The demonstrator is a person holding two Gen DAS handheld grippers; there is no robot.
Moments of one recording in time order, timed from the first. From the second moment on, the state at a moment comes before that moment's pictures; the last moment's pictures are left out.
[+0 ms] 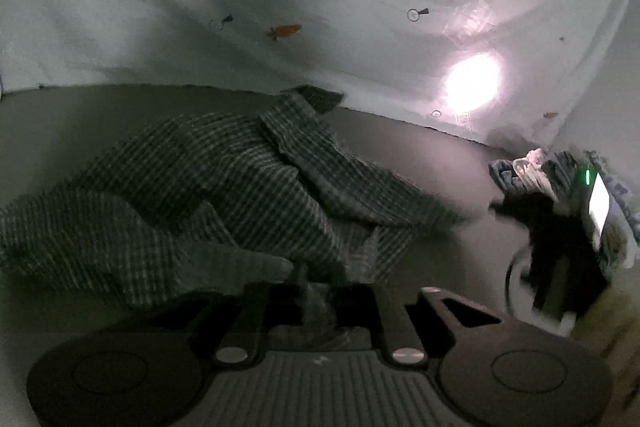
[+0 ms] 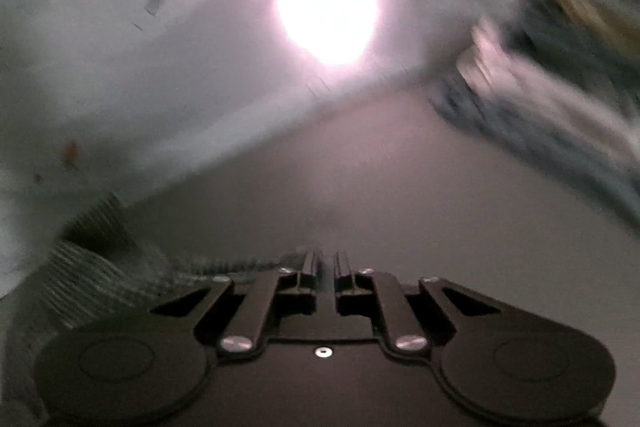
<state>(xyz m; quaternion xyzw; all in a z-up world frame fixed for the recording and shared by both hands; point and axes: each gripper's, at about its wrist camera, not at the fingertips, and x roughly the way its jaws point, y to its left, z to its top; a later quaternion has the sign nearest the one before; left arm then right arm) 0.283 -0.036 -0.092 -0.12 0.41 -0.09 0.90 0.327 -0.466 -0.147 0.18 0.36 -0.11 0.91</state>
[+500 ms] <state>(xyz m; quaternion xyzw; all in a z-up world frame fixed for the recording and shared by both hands) 0.348 0.082 -0.126 -0.13 0.45 0.10 0.88 0.332 -0.323 -0.131 0.08 0.36 0.03 0.93</state>
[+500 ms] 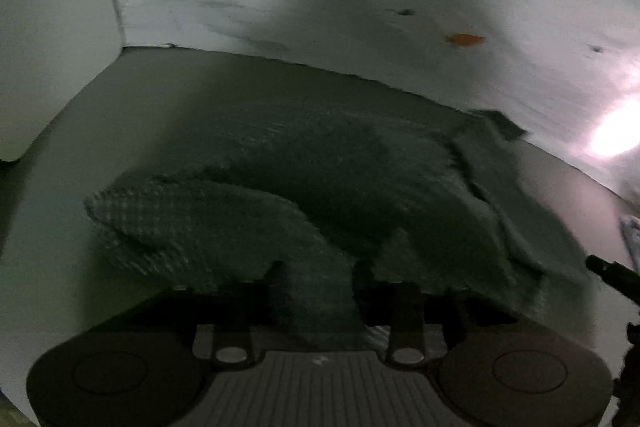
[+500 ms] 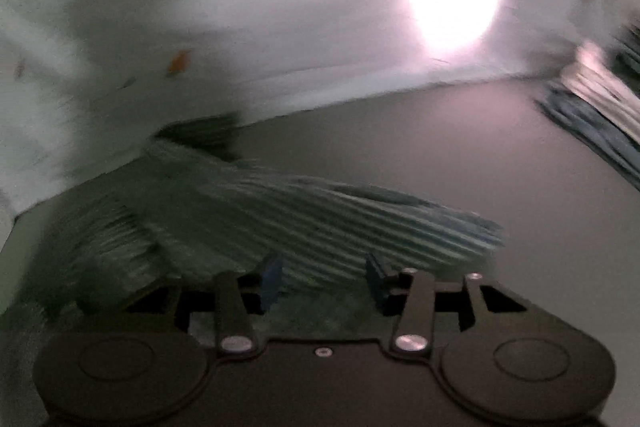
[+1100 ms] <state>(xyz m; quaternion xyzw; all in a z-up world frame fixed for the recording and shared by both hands) 0.433 0.168 -0.158 -0.13 0.45 0.18 0.86 0.430 -0.192 -0.164 -0.08 0.38 0.05 0.92</state>
